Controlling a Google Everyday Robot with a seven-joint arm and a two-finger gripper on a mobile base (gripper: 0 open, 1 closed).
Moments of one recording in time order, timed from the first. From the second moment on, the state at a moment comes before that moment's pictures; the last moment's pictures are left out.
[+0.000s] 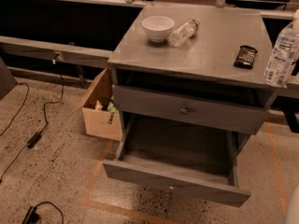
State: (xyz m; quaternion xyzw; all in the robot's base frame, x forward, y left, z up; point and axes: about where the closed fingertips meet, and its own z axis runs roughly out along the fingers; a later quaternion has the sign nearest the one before) arm 0.619 -0.408 1.015 -0.24 0.78 0.21 0.54
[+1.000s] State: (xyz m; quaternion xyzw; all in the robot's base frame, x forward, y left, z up) arm 0.515 -0.383 1.006 -0.19 0.78 0.21 0.55
